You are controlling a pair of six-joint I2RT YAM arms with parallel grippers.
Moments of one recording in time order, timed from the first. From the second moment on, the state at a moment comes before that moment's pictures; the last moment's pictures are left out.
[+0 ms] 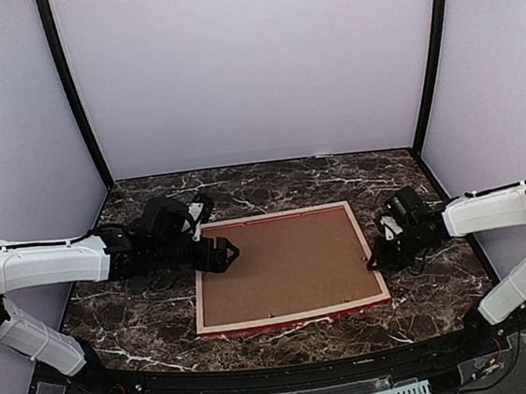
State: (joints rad) left arm -0.80 1.38 0.81 -0.14 -0.04 -0.40; right arm 0.46 1.42 0.62 -0.33 -0.20 0.52
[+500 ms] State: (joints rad) left arm -0.90 1.47 0.82 -0.06 -0.05 -0.35; right arm 0.47 1.72 0.91 -0.24 -0.17 0.47
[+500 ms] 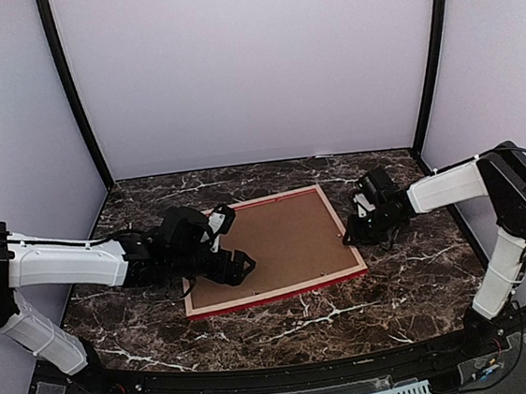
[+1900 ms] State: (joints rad) left arm -1.03 1.56 0.90 -0.06 -0.17 -0.19; right arm 0.55 1.77 1.00 -0.33 -0.05 0.39
